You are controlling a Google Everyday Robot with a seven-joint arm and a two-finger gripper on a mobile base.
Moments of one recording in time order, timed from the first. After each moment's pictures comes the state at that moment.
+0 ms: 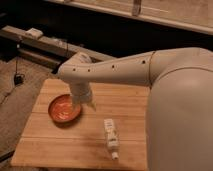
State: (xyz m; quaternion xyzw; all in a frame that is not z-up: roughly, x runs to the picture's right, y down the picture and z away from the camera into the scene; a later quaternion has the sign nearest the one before) arm -0.104 0.104 0.703 -0.26 0.23 0.64 0.68
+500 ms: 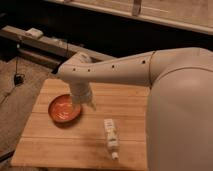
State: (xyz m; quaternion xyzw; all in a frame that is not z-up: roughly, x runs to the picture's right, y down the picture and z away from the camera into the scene) arm -0.103 0.104 0.704 -0.27 0.23 0.64 0.68
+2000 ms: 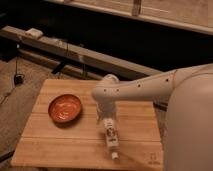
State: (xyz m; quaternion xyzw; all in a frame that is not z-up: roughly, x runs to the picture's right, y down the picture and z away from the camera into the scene) arm 0.017 0.183 0.768 -0.27 0.25 0.63 0.69
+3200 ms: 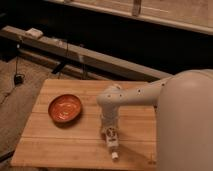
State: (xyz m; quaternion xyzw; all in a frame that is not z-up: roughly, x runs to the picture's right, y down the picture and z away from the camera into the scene) arm 0.018 0.240 0.801 -0.31 0.28 0.63 0.65
